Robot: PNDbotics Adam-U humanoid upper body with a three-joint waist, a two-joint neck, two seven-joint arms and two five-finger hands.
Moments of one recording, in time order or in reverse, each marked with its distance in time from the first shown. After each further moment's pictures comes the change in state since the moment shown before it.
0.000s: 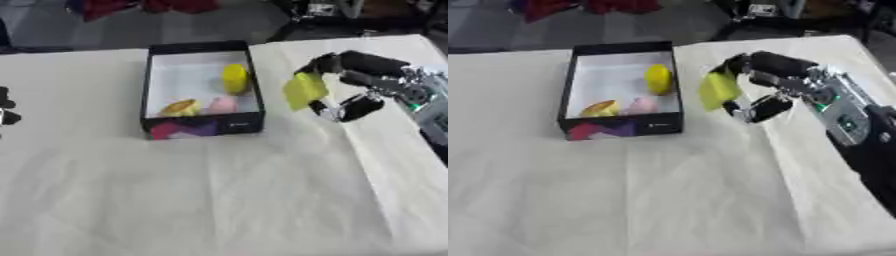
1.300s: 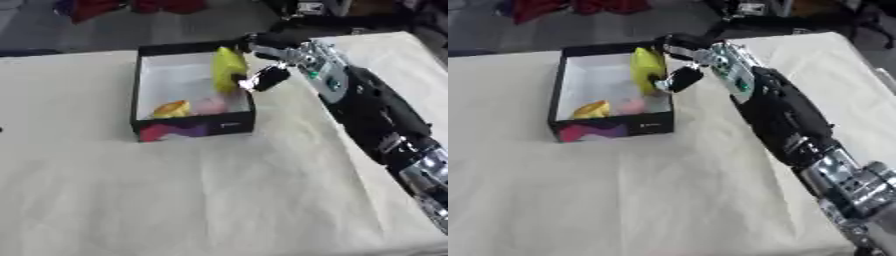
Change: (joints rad) left arm -0.017 -0.026 -0.035 0.000 0.008 -0.010 -0.032; right arm -0.240 0.285 0.001 0.458 0.356 0.021 -0.095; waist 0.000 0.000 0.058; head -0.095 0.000
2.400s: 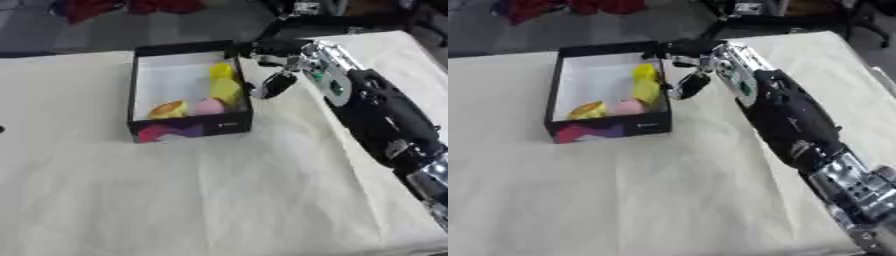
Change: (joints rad) left arm 0.001 0.000 0.000 0.000 0.000 0.000 0.000; right arm 0.028 -0.021 0.019 -0.053 0.021 -0.065 0.151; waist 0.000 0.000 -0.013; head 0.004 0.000
